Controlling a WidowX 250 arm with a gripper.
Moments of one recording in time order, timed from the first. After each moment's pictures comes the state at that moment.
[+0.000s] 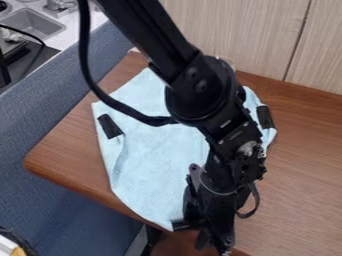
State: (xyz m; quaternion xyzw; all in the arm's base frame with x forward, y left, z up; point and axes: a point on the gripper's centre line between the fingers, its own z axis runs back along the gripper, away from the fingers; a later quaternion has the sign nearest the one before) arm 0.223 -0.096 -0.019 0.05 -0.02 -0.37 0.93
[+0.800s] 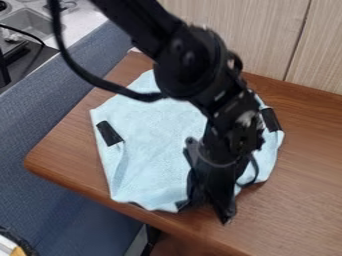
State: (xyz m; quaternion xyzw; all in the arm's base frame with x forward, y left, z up) arm 0.241 -0.087 0.014 0.08 -0.06 -0.34 0.94
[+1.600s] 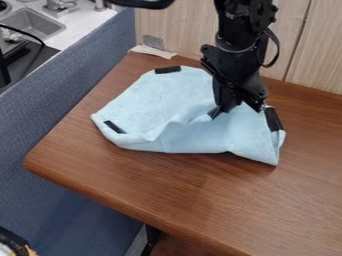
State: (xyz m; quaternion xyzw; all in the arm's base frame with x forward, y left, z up) arm 0.349 -0.064 0.076 0.05 -0.14 -0.22 0.96
